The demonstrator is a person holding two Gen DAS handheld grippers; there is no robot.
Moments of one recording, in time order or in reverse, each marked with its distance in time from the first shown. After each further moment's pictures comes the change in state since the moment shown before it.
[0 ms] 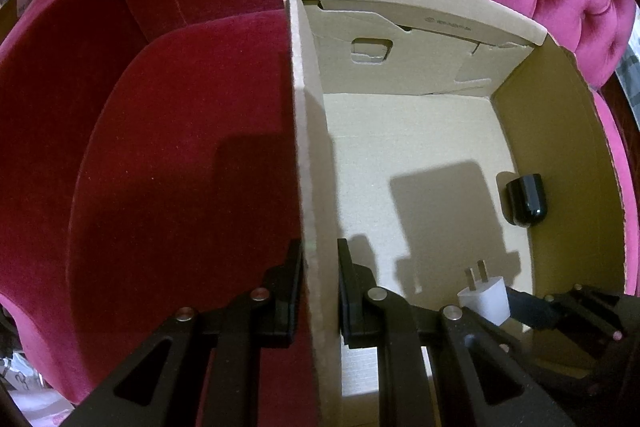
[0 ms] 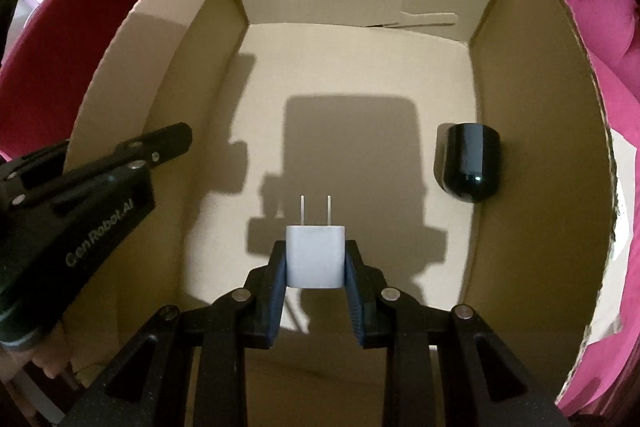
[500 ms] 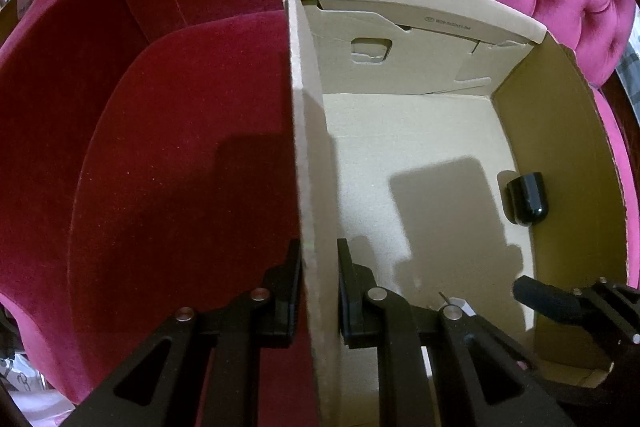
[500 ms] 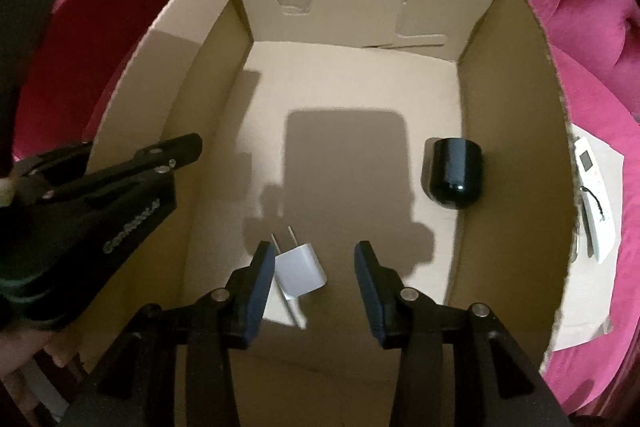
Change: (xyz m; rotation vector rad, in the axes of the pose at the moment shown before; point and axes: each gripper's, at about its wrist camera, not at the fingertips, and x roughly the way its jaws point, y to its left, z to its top) left arm 0.000 -0.001 0.000 0.003 0.002 0.002; right arm -0.021 0.004 -0.002 -0.015 -0.047 -0.020
